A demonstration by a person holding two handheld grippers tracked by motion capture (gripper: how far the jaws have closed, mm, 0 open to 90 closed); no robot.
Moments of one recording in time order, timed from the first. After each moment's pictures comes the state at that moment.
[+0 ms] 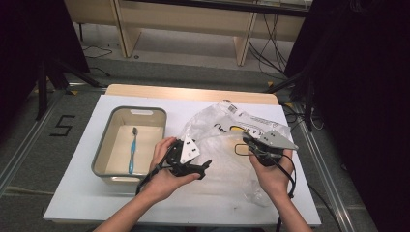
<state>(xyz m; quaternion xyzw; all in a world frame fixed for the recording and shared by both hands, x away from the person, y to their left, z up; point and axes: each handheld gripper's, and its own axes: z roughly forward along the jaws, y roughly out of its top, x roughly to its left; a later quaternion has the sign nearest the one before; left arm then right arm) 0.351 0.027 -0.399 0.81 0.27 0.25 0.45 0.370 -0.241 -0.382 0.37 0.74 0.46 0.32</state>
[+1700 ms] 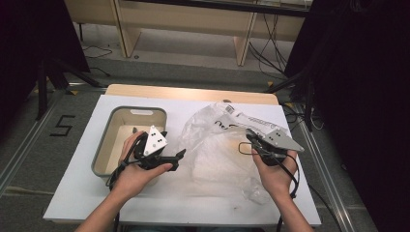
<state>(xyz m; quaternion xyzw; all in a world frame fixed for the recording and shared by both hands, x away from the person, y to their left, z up) 0.350 0.093 -0.380 0.77 0.33 0.27 0.47 0.367 -0.245 -0.376 0.37 0.72 0.48 0.35</state>
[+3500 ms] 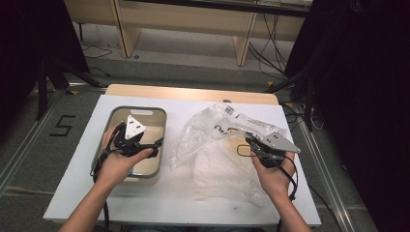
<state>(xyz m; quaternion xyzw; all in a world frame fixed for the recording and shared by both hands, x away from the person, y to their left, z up) 0.381 0.145 -0.389 0.76 0.41 0.28 0.42 0.368 -0.246 -0.387 0.38 0.73 0.46 0.34</state>
